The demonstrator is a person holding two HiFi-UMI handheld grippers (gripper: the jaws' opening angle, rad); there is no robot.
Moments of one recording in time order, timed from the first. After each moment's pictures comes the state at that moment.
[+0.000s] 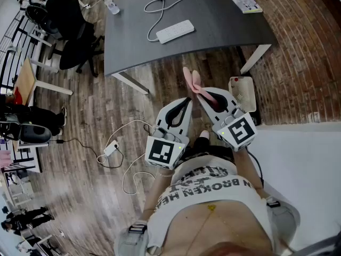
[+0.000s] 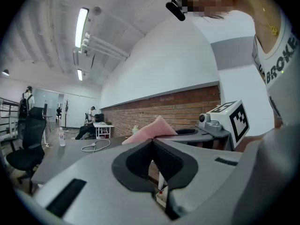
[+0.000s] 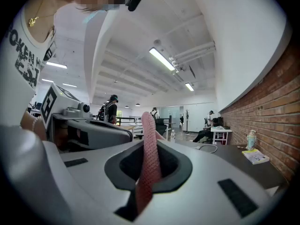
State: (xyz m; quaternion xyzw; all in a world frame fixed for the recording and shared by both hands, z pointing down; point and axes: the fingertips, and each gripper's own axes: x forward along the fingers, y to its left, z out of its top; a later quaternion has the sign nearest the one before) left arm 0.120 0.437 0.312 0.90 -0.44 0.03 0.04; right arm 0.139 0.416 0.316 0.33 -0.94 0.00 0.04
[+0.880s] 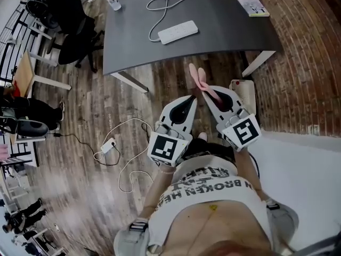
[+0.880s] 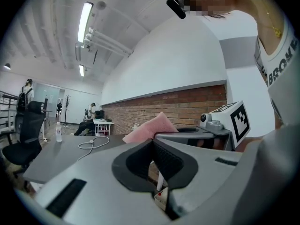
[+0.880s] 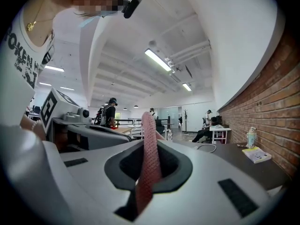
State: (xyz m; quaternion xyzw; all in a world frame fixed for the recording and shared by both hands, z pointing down) left arm 0.133 0.385 0.329 0.90 -0.44 0.03 0.06; right arm 0.155 0.364 0.326 0.33 -0.94 0.00 0.04
